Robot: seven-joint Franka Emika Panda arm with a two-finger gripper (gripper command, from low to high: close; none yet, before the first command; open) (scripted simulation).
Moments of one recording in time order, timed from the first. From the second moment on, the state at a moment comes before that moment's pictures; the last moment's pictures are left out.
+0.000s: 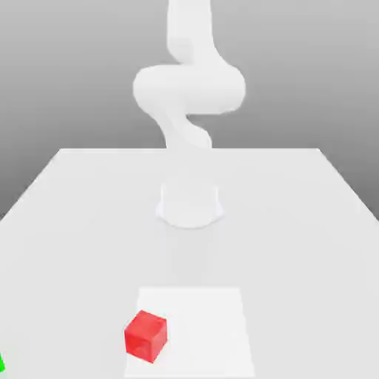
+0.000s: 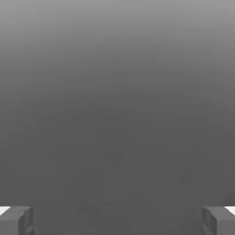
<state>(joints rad) -0.02 -0.71 0.00 -2.33 0.00 2.34 0.83</state>
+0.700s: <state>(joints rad) -0.13 0.06 -0.02 -2.55 0.00 2.68 1.05</state>
